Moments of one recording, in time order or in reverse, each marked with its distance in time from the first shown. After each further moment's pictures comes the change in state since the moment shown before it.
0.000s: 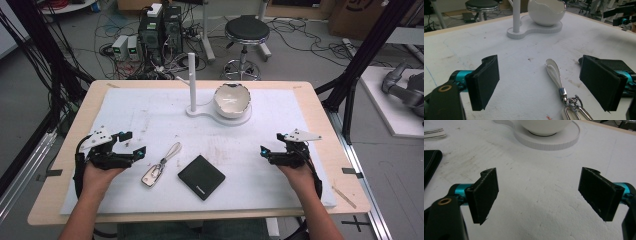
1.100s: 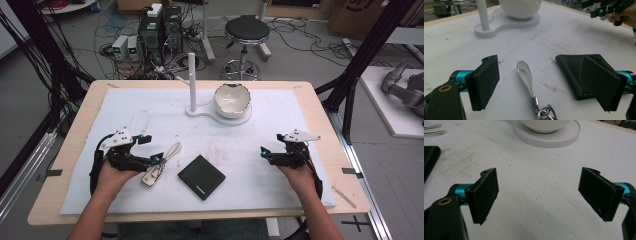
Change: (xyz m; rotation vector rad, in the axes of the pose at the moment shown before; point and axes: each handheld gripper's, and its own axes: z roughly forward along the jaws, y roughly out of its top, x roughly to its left) left arm -0.033 0.010 0.037 0.086 -0.128 0.046; right arm 0.000 -0.001 0.000 0.018 -0.006 -0.012
